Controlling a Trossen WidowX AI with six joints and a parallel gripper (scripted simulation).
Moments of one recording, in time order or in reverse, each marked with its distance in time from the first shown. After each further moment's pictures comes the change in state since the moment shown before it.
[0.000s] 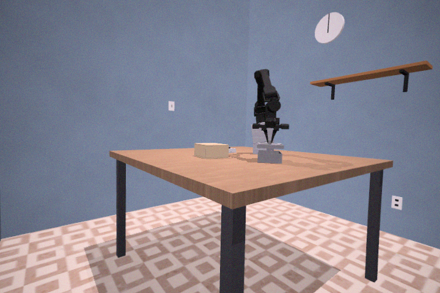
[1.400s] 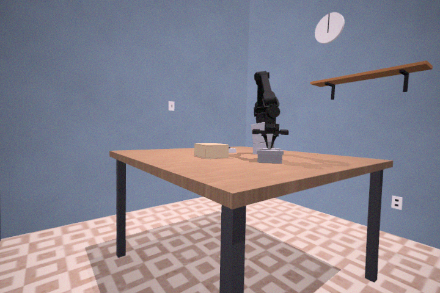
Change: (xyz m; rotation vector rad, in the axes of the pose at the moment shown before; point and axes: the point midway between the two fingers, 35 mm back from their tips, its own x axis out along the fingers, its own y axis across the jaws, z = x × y) arm 0.030 0.000 -0.005 -0.006 -0.003 0.001
